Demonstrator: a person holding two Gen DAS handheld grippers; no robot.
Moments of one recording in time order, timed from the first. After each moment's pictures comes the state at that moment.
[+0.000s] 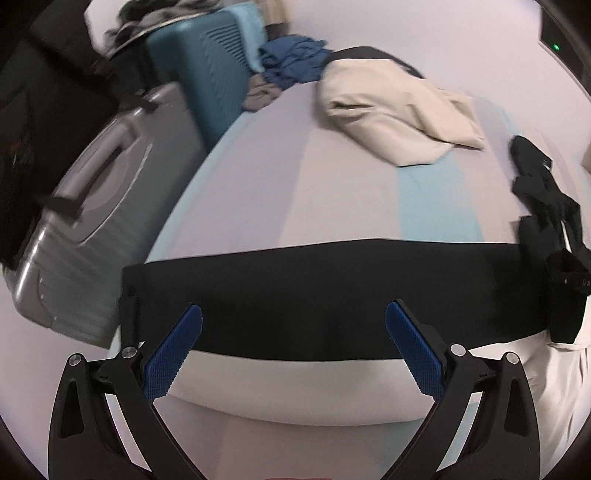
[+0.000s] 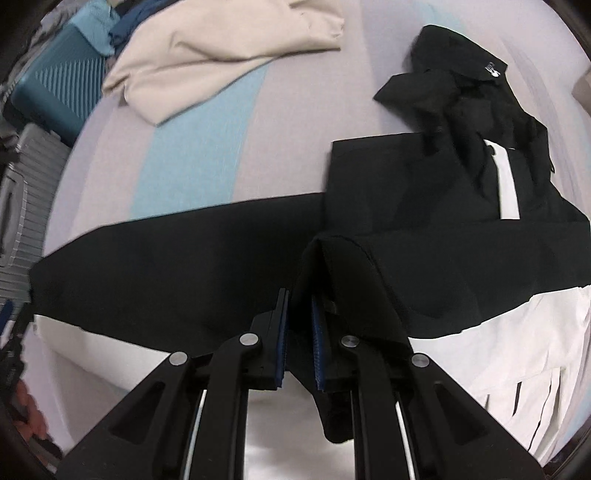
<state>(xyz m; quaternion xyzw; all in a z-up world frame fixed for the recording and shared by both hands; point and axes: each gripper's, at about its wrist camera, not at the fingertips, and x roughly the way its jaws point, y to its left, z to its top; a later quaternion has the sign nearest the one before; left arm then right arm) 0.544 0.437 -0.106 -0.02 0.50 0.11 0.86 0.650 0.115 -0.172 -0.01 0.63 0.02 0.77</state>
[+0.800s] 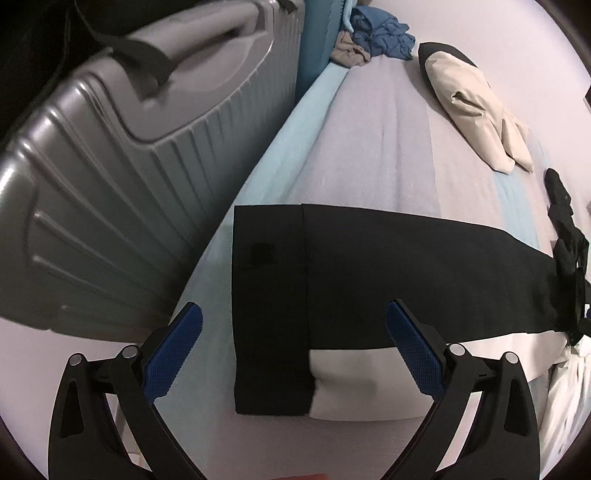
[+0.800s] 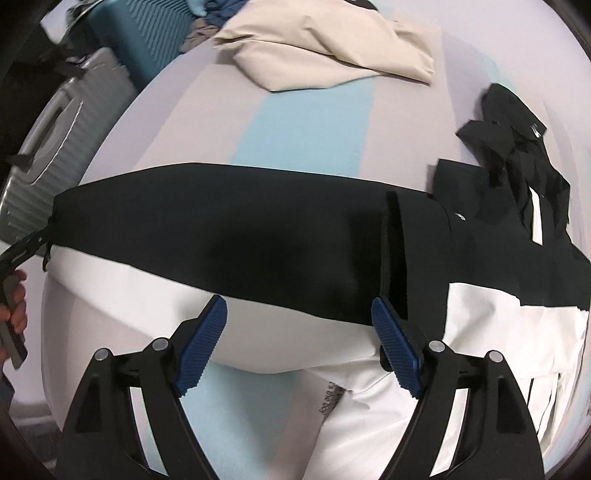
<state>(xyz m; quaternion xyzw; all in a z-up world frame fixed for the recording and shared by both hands) 0.516 0.620 -0.166 -0.11 0.54 0.09 0.83 0.579 0.213 -0.144 -0.08 0.60 0.11 0.79</state>
